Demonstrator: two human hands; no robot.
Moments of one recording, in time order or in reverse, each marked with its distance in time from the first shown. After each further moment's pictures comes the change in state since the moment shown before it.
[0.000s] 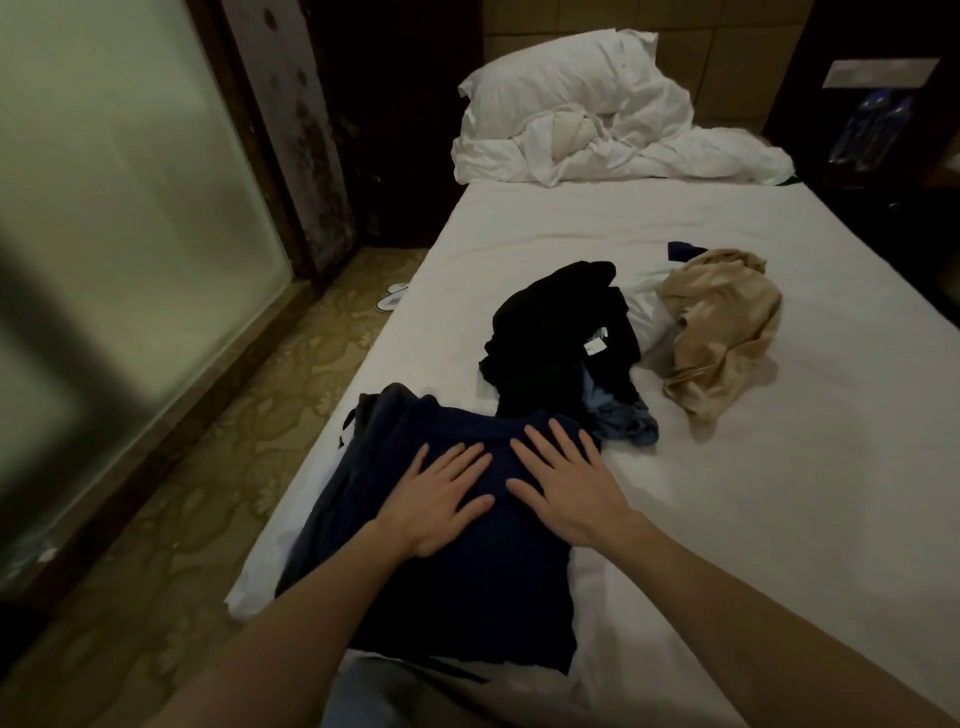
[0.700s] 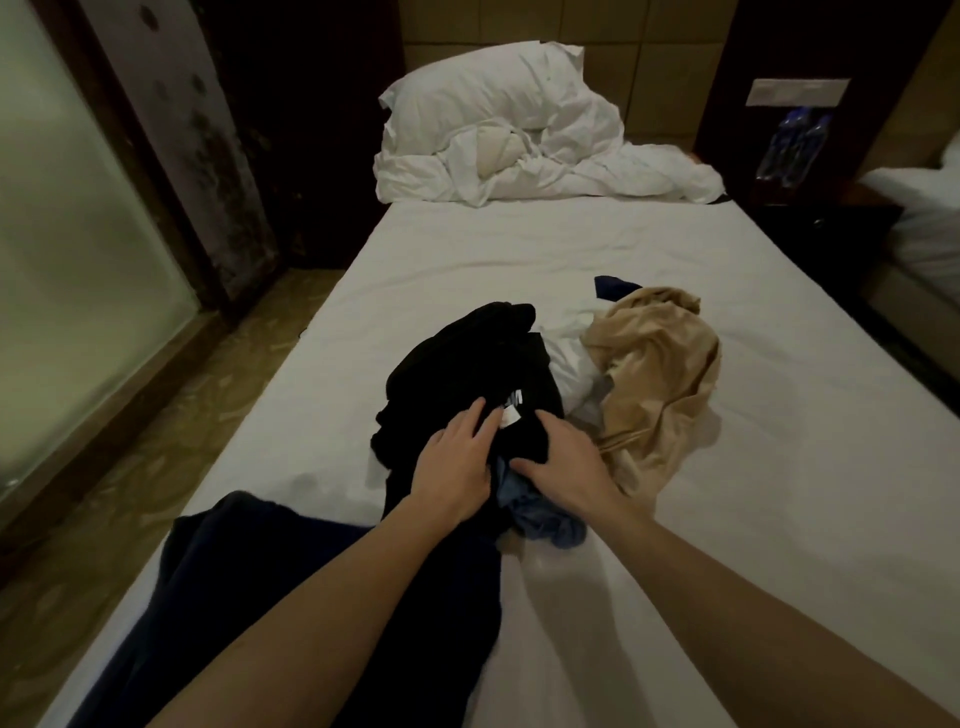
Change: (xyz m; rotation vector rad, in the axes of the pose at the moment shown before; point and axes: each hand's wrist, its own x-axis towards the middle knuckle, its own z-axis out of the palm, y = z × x) left_hand 0.236 0.070 -0.047 -0.107 0.316 -0.051; right_hand 0.109 0.165 -0.047 0.518 0.283 0.250
